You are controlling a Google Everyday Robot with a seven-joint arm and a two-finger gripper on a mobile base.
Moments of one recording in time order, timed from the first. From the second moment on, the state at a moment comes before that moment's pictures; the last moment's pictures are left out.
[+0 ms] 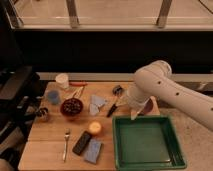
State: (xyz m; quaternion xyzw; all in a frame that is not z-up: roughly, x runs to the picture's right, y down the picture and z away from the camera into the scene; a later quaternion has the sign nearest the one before) arm 0.093 0.099 0.666 -0.21 -0.22 -0.37 0.88
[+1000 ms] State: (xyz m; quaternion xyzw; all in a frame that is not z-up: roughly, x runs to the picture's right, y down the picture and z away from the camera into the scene) arm -0.131 0.148 0.710 -0.17 -0.35 -0.56 0.73
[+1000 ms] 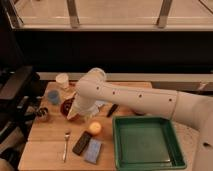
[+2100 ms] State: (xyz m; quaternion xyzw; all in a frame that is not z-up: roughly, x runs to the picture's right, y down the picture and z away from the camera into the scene) arm -0.197 0.174 0.775 -0.21 -0.35 -0.62 0.67
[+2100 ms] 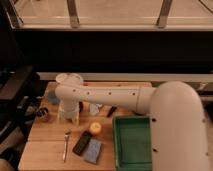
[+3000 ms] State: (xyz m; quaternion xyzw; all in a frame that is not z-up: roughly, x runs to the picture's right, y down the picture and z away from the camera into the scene) arm -0.235 0.211 0.821 -0.26 -0.38 -0.64 0.62
